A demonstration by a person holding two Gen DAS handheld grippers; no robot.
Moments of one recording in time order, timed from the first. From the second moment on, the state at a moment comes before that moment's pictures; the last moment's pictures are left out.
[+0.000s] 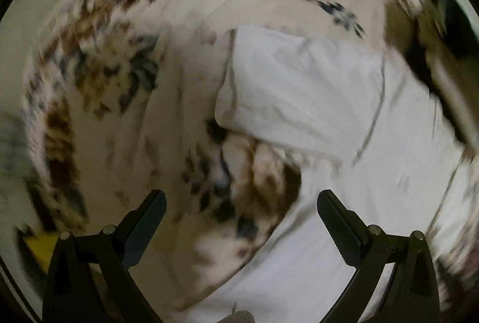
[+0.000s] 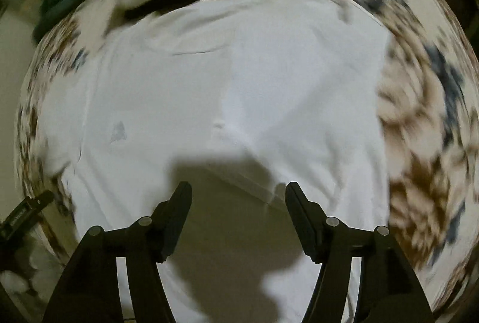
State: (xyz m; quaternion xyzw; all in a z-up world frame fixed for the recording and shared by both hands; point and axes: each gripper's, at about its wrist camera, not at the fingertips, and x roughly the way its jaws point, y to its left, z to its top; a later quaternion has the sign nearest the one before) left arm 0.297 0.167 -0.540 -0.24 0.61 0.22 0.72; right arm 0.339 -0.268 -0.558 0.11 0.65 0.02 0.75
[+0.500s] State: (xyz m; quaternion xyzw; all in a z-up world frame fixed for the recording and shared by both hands) left arm 0.362 0.197 -0.543 -0.34 0.49 0.21 0.78; right arm 0.344 -0.286 -0.580 0.17 0.64 -0.07 0.74
